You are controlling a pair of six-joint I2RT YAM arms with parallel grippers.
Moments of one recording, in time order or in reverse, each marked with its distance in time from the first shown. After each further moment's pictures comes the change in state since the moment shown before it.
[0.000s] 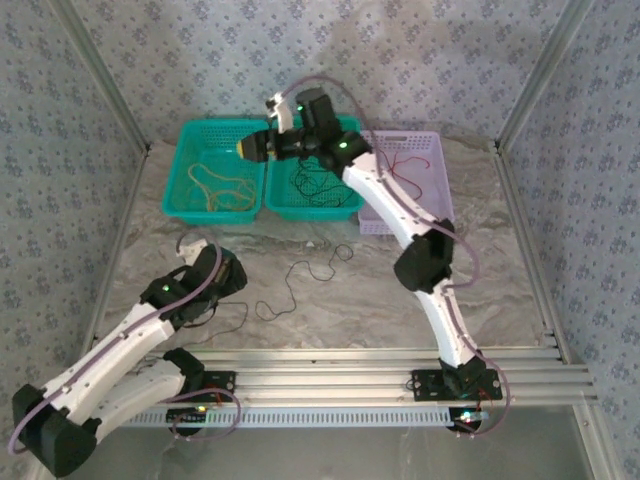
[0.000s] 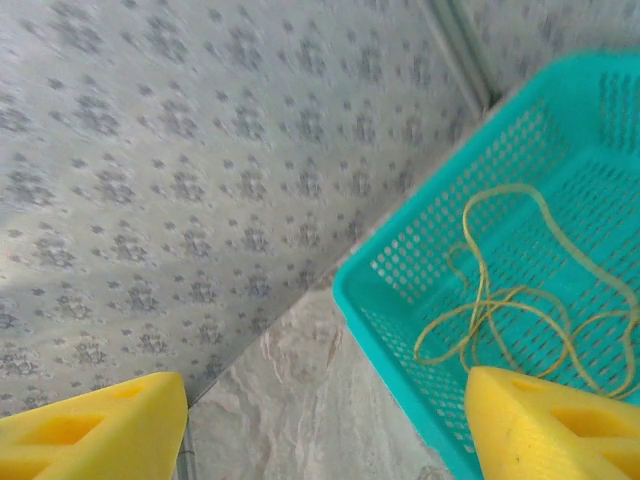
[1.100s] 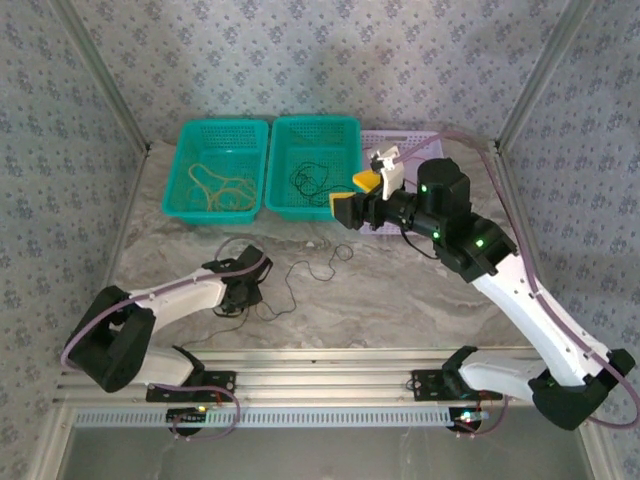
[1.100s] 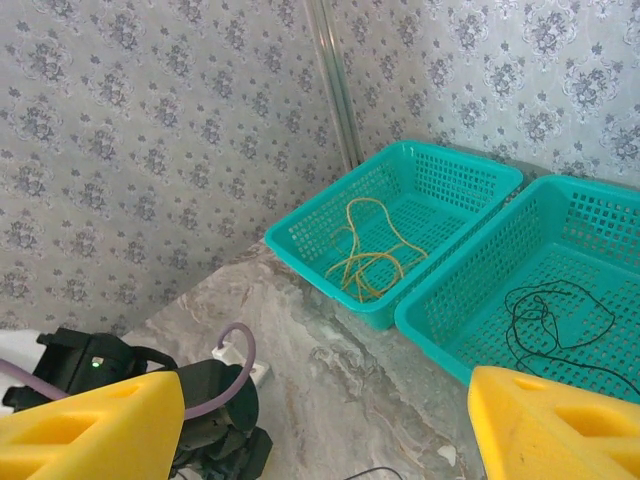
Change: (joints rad) left arm -0.017 0.515 -0.064 0.244 0.145 -0.074; right arm 0.014 -1.115 -1.099 0.088 0.334 -0.218
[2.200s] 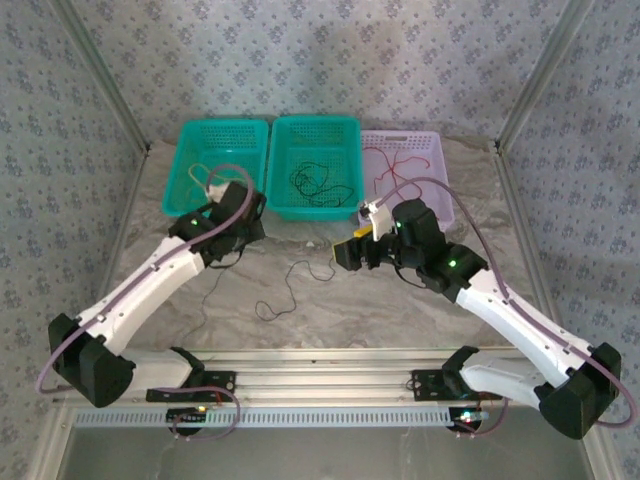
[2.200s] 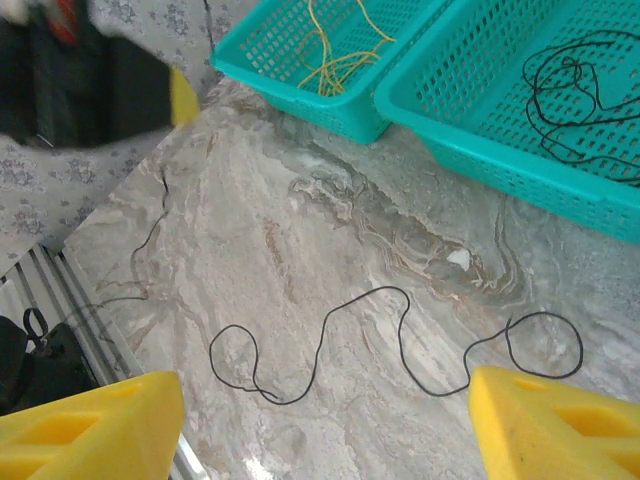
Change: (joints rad) left arm 0.016 -0.100 0.636 -0.283 -0.131 0.198; right arm 0.005 -0.054 -0.393 0.043 -0.019 0.095
